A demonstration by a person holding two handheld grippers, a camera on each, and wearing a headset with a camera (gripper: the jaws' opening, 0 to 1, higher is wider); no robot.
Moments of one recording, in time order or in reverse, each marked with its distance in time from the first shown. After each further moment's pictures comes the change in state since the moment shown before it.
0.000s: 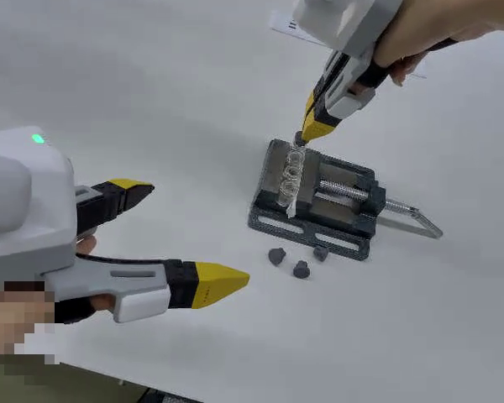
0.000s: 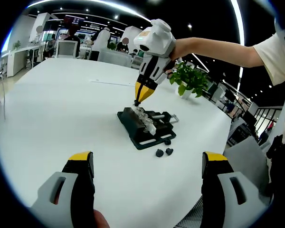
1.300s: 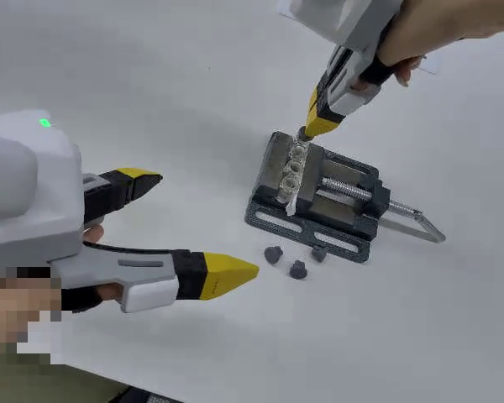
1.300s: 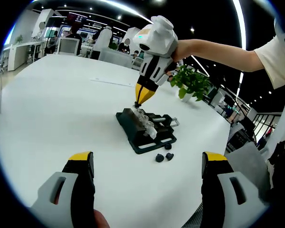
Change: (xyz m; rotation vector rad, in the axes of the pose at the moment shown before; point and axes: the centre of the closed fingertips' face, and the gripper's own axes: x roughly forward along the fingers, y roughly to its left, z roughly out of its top) left arm 0.018 0.002 -0.002 -0.044 -0.020 -0.014; right arm 0.014 -0.001 -0.002 -0.008 0.062 0.016
